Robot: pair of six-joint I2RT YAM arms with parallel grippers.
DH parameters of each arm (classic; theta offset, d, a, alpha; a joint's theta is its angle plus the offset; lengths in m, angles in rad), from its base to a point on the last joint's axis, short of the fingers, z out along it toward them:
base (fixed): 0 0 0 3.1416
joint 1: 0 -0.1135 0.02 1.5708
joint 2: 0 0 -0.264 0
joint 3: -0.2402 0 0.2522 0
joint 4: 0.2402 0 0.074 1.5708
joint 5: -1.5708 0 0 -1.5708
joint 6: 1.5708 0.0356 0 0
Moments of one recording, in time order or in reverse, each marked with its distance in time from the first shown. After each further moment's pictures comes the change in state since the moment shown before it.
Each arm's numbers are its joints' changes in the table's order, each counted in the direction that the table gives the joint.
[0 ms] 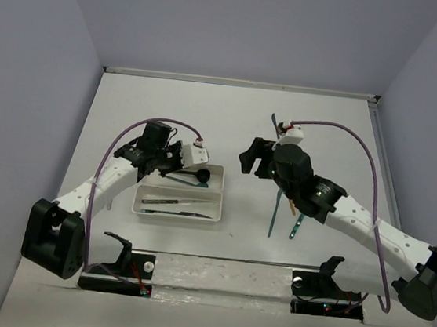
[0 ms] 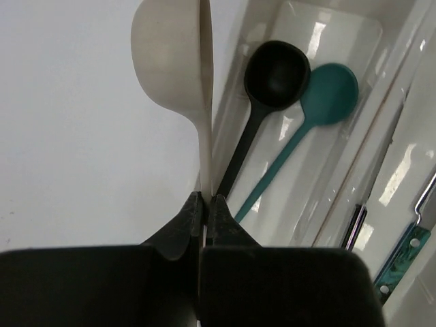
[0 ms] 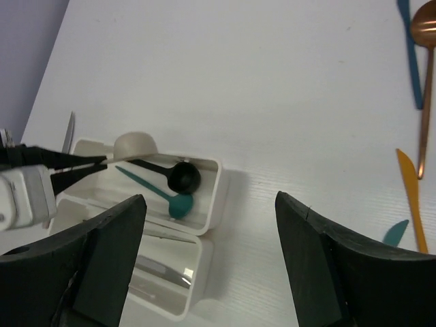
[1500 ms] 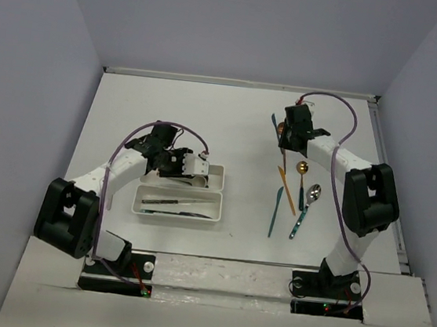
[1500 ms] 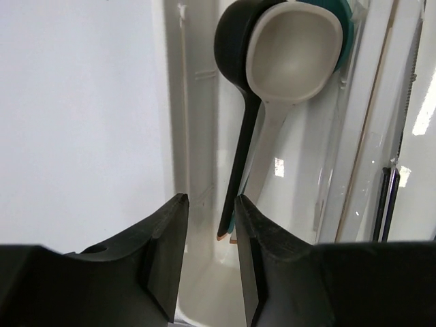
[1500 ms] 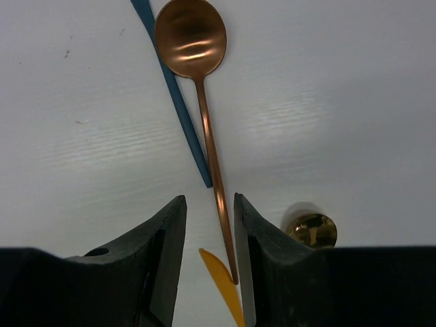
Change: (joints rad) left arm -0.003 0.149 -0.010 0.077 0.010 0.317; right arm 0.509 0.574 -0.272 0.123 0.042 -0.200
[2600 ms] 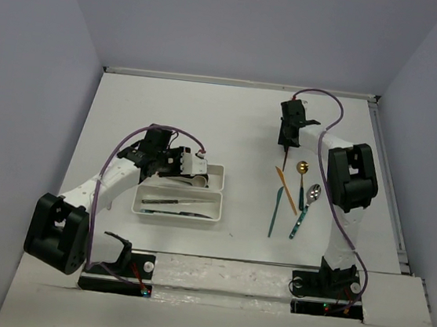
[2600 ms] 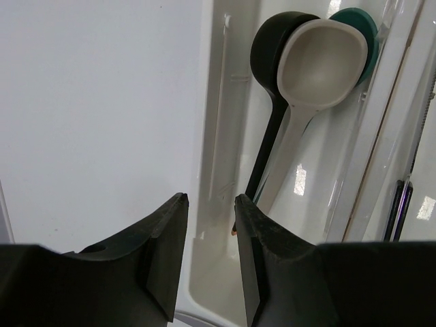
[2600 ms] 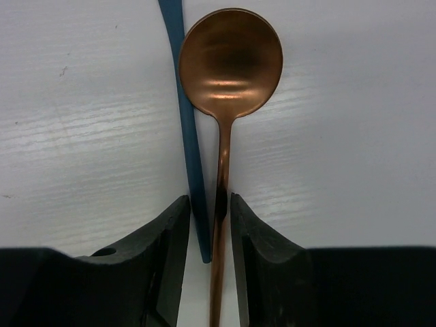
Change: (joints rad) left arm 0.000 -0.130 0.082 -0.117 0.014 -0.064; right arm 0.061 0.340 -0.262 0.030 0.011 -0.092
